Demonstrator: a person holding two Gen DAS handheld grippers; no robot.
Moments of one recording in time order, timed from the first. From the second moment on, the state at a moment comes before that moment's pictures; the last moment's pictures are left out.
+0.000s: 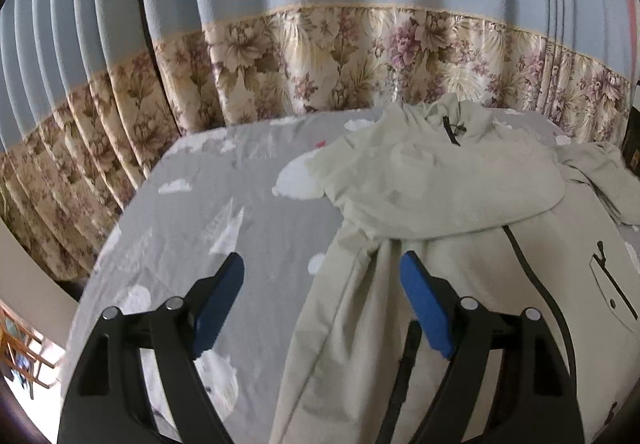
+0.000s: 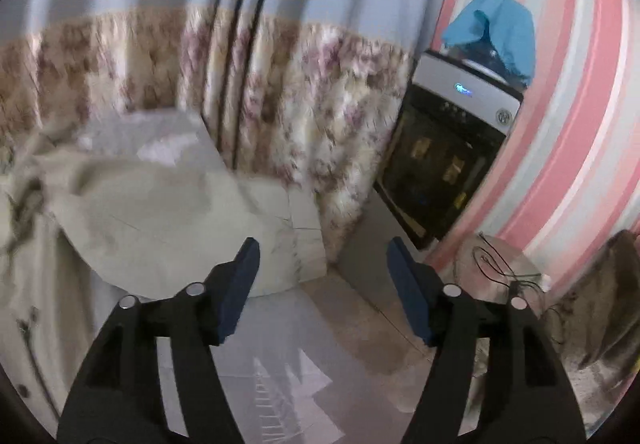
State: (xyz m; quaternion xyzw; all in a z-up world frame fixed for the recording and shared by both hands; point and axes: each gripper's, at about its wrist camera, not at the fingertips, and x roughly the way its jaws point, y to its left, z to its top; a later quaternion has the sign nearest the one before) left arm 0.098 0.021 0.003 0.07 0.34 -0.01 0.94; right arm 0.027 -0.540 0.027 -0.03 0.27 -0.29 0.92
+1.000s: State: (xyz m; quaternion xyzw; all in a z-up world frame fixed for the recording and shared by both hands) left arm 0.329 0.018 -0.082 0.02 0.47 -0.07 0.88; right arm 0.256 -0.364 -0.050 -0.01 0.39 0.05 0.92
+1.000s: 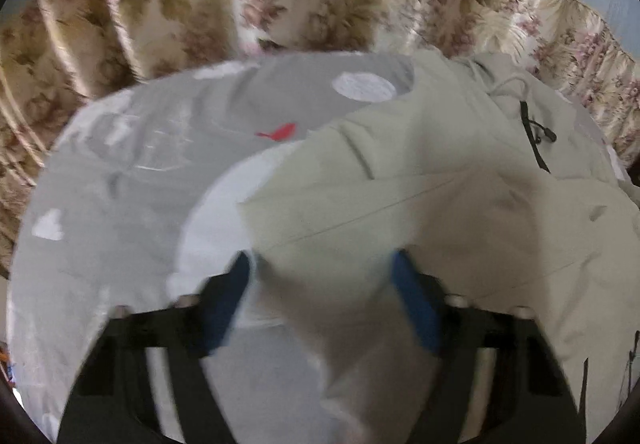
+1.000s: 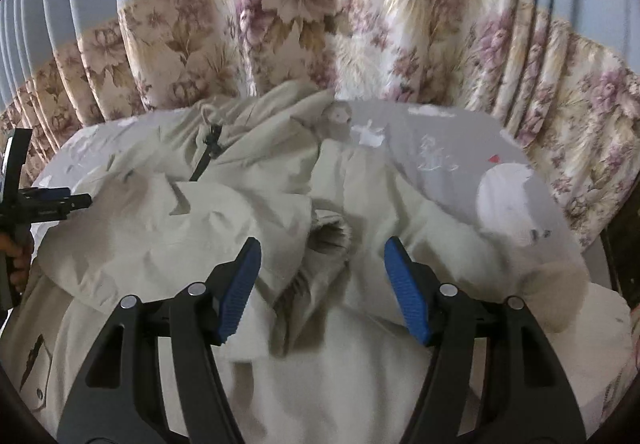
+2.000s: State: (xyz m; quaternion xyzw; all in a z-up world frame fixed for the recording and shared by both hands) left arm 0.295 0.017 -0.024 0.18 0.35 0.00 0.92; right arm 0.175 -0.382 -0.014 -0.04 0.33 0.03 0.94
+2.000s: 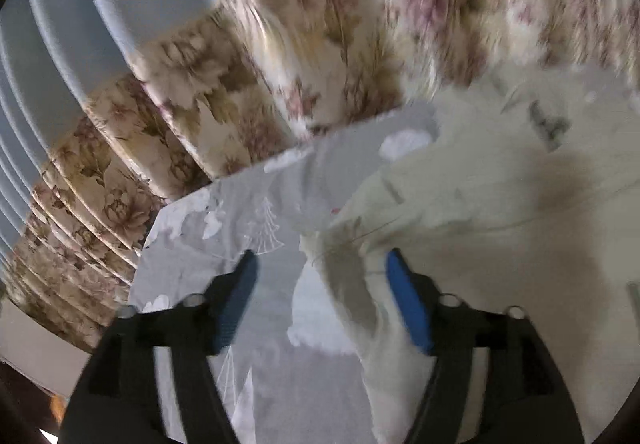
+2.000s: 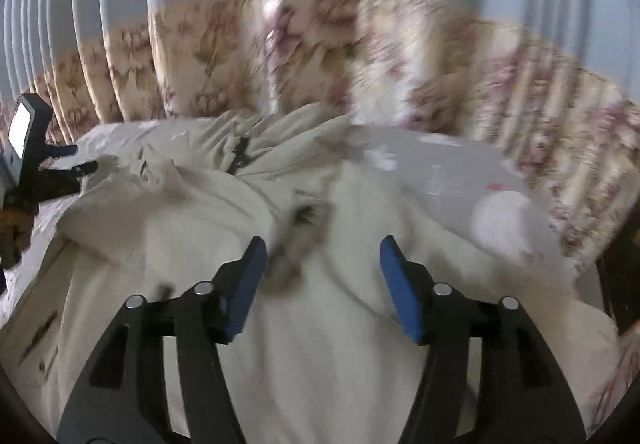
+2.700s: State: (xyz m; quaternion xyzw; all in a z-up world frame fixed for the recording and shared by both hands) left arm 0.100 -0.004 -0.024 0.00 0.35 -0.02 0.94; right arm 0.063 -0.641 -0.061 0.07 0.36 -0.16 0.92
